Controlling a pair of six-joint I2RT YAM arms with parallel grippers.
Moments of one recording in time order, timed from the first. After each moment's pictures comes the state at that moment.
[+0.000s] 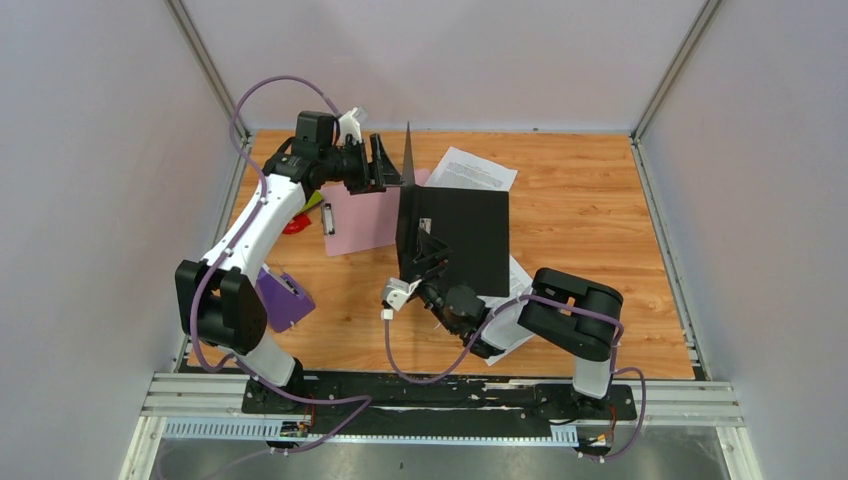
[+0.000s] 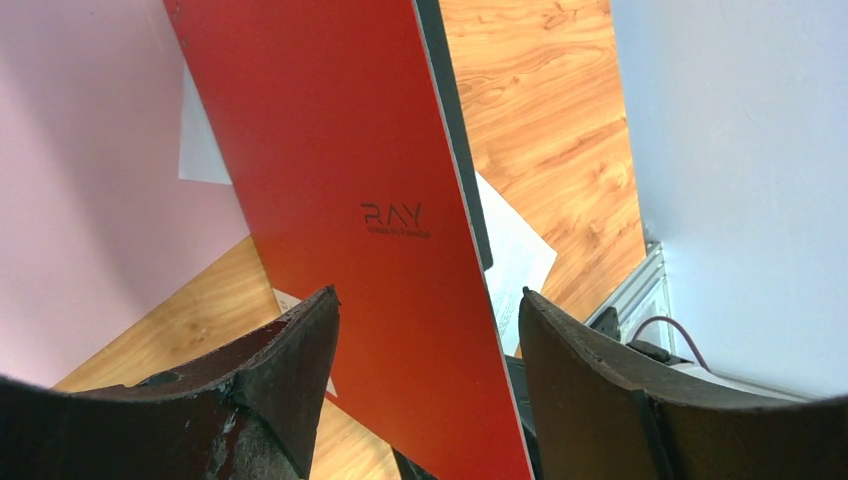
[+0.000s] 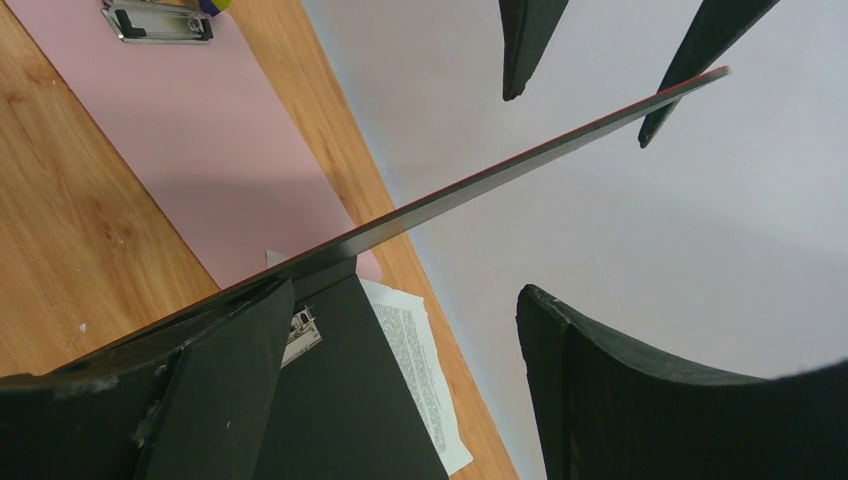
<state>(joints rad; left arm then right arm) -0.26 1.60 1.48 -0.55 0.60 -0.47 1.14 1.87 0.61 1.40 0.45 -1.12</state>
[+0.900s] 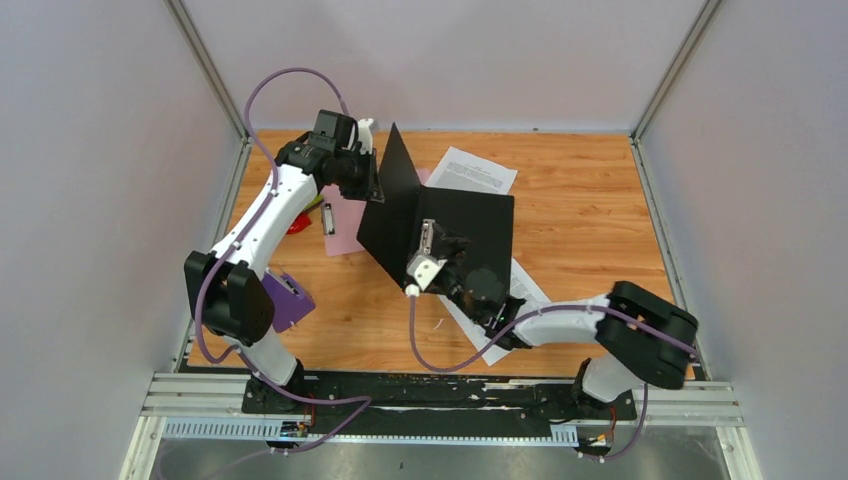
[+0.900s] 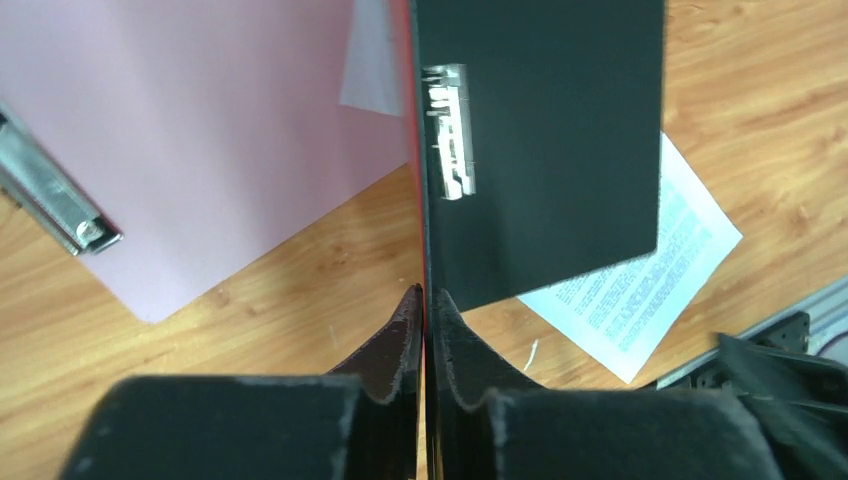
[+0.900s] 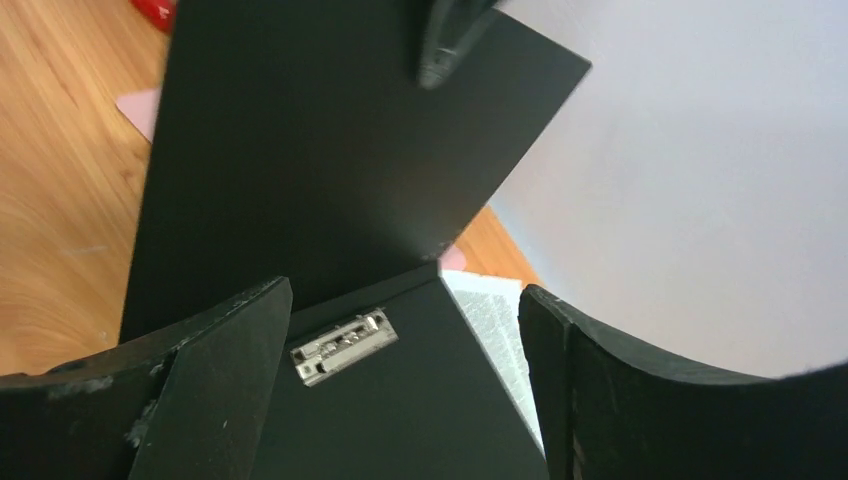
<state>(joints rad) -0.34 1.66 1.61 -0.84 0.30 -0.26 1.08 1.56 0.57 1.04 0.35 -0.76</state>
